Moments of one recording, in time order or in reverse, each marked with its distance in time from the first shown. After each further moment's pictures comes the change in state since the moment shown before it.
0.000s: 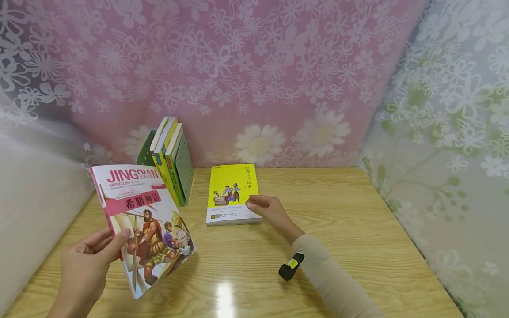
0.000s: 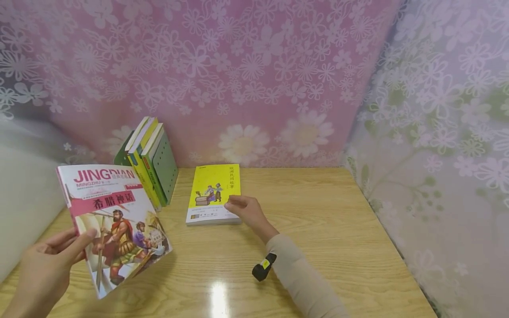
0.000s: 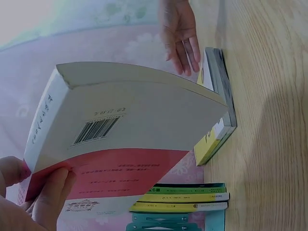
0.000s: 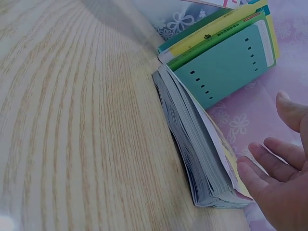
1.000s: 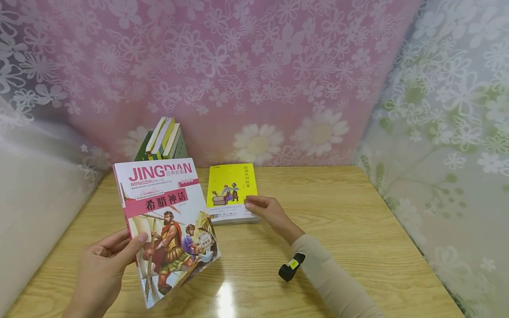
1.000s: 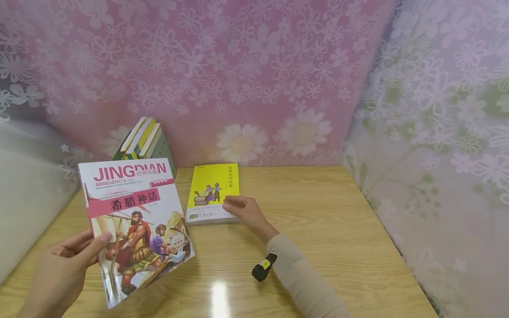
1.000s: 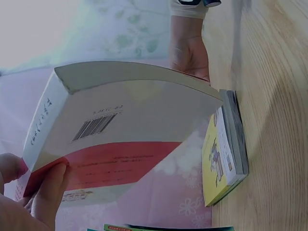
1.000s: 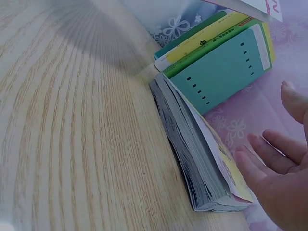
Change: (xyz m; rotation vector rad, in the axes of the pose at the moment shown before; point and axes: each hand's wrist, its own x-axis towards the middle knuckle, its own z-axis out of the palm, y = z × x) left_hand -0.019 -0.001 0.027 -0.049 -0.123 0.113; right_hand -0.006 -0.003 -0.003 0.084 -0.078 0.001
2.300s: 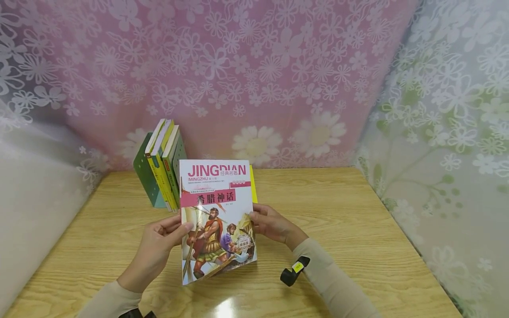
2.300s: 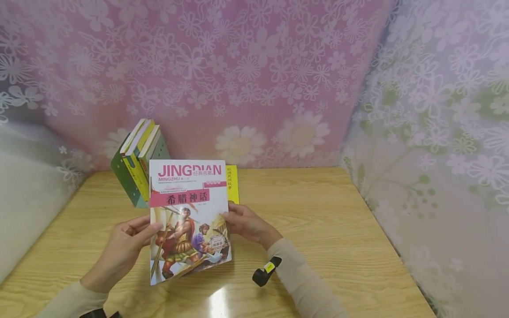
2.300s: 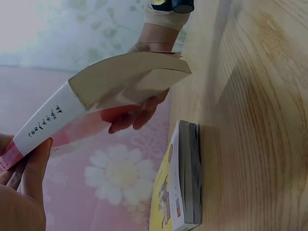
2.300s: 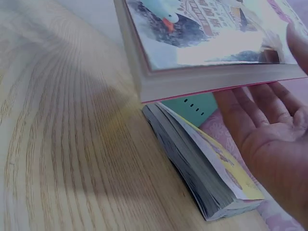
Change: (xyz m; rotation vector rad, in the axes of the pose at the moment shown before) left_hand 0.034 -0.039 0.052 0.037 -0.368 -0.003; right_hand -0.016 -0.002 -0.006 0.412 -0.444 -0.012
